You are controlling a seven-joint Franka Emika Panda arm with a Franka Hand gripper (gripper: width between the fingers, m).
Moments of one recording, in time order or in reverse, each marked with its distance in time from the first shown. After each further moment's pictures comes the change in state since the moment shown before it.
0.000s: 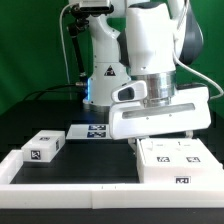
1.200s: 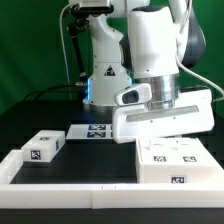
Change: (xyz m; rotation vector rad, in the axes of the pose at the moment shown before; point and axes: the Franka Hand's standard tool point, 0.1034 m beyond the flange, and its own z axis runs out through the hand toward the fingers) arm 0.002 -0.006 0.004 0.004 0.019 -0.044
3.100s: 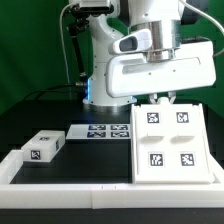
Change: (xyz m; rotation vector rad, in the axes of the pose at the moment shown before) arm 0.039 0.003 -0.097 -0.025 0.001 -0.085
